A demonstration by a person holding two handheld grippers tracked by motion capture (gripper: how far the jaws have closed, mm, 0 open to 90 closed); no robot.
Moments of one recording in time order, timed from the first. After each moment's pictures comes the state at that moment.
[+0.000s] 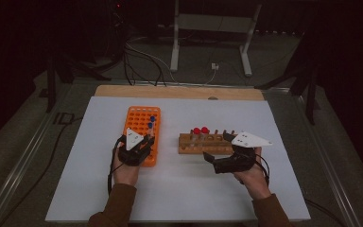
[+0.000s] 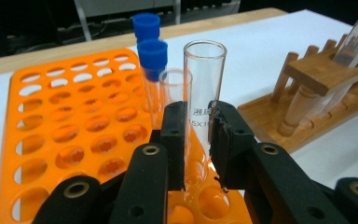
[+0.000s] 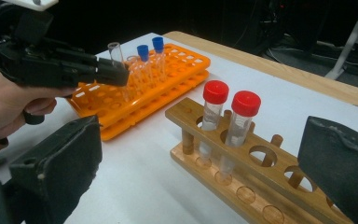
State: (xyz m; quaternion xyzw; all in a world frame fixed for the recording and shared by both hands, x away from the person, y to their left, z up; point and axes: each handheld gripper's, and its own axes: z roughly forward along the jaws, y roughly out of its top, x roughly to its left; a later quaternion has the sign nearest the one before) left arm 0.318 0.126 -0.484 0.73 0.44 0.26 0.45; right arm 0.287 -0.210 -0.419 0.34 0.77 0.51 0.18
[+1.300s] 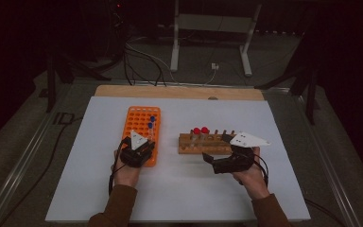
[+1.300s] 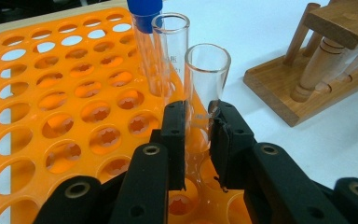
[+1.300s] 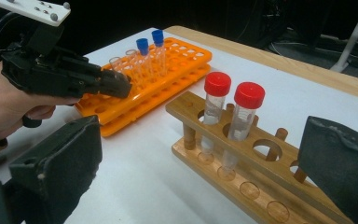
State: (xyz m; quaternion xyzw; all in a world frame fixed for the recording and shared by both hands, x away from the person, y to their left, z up) left arm 0.321 0.122 -0.494 0.76 0.45 0.24 0.40; right arm 0.289 -0.209 -0.425 0.34 0.77 0.51 0.18
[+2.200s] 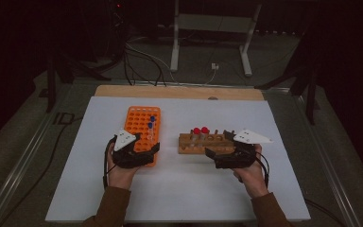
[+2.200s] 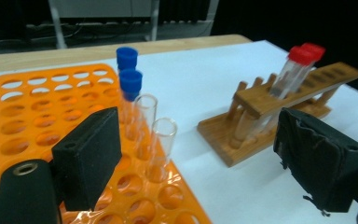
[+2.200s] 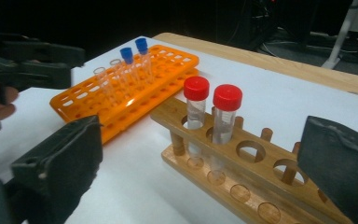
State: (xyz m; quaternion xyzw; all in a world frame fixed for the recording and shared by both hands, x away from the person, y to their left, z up) left arm 0.298 0.138 -0.453 0.71 0.44 0.20 0.51; right arm 0.299 -0.216 -0.428 0.37 0.75 0.52 0.18
